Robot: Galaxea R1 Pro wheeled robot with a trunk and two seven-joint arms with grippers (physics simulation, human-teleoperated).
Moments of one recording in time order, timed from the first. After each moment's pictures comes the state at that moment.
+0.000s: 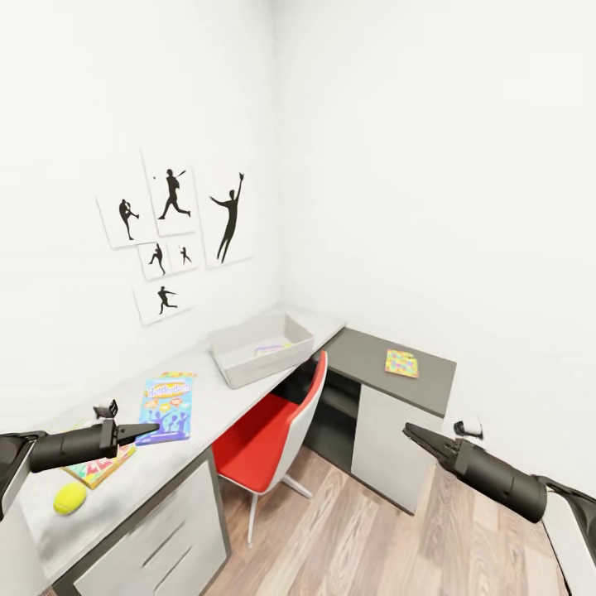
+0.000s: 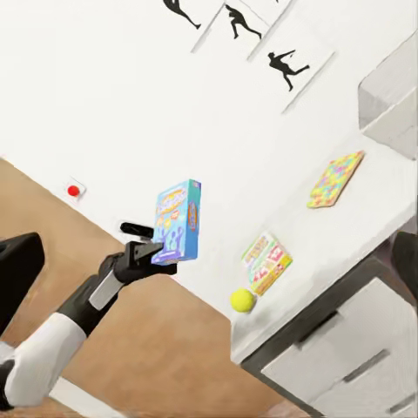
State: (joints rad) left arm -0.60 0.47 0.21 -0.80 0.07 0.90 -1.57; right arm -0.20 -0.17 -0.33 -1.54 -0.63 0.98 1.04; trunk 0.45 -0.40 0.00
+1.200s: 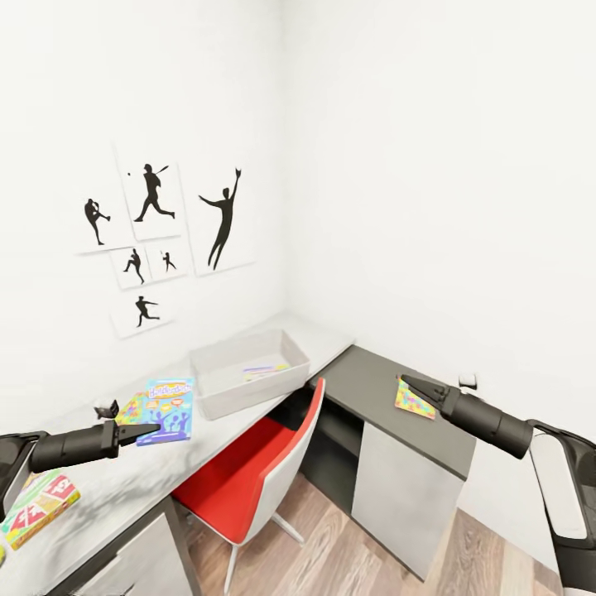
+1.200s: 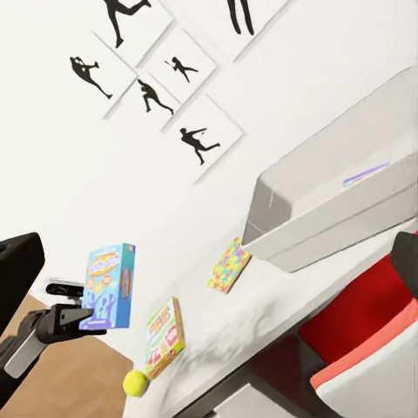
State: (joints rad) left arm -0.60 0.47 0.21 -0.80 0.07 0.89 -1.57; right arm -0.40 -0.16 -0.36 -1.53 -0.59 1.04 0.81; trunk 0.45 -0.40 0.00
